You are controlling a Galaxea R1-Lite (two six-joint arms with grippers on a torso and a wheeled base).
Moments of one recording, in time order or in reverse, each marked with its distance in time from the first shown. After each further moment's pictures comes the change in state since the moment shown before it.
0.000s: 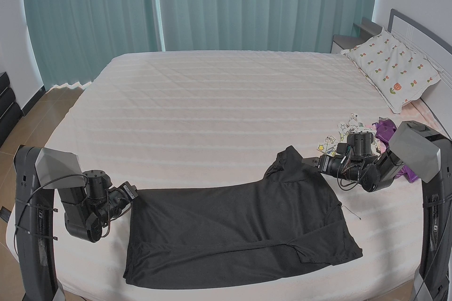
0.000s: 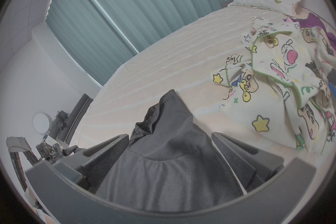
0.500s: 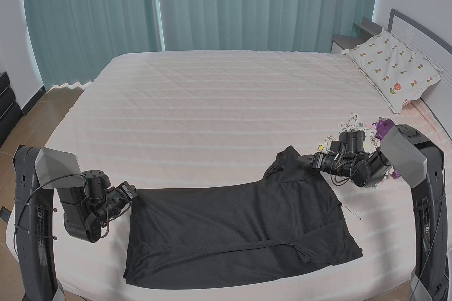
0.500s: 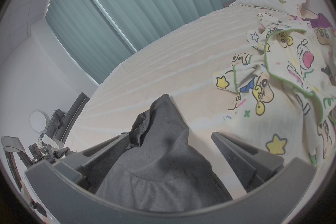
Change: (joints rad) left arm 0.006 -0.001 0.009 -0.015 0.002 -0.004; right arm 0.002 0.116 -0.213 0.097 -0.011 -0.019
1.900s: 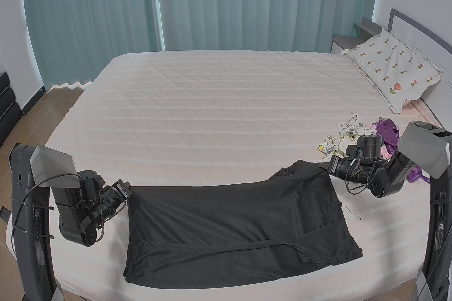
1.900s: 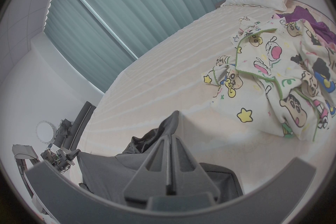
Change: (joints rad) left arm 0.014 -0.026 0.080 -0.124 0.007 0.016; right arm -0.039 -0.177 0.364 -0.218 0.038 0.083
